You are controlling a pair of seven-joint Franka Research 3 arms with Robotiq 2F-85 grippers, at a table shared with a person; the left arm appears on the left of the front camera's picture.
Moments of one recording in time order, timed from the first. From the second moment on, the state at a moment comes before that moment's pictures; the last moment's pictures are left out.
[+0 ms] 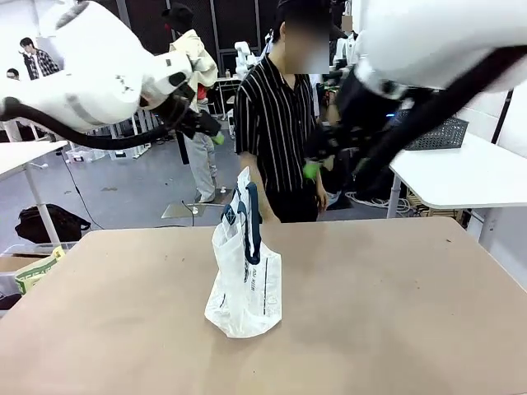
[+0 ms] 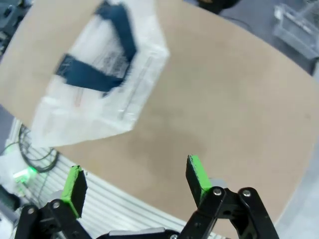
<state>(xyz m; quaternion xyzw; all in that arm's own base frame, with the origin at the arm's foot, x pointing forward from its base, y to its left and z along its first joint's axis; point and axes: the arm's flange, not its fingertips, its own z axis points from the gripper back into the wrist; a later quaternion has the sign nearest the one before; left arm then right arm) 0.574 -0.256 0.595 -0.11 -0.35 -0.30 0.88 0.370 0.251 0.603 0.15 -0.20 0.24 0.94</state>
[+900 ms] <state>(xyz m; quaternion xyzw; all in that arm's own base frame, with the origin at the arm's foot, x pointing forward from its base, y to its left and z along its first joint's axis) 0.607 -0.287 0.530 -0.13 -0.28 -0.32 0.90 0.401 0.354 0.534 0.19 -0.11 0.26 0.94</state>
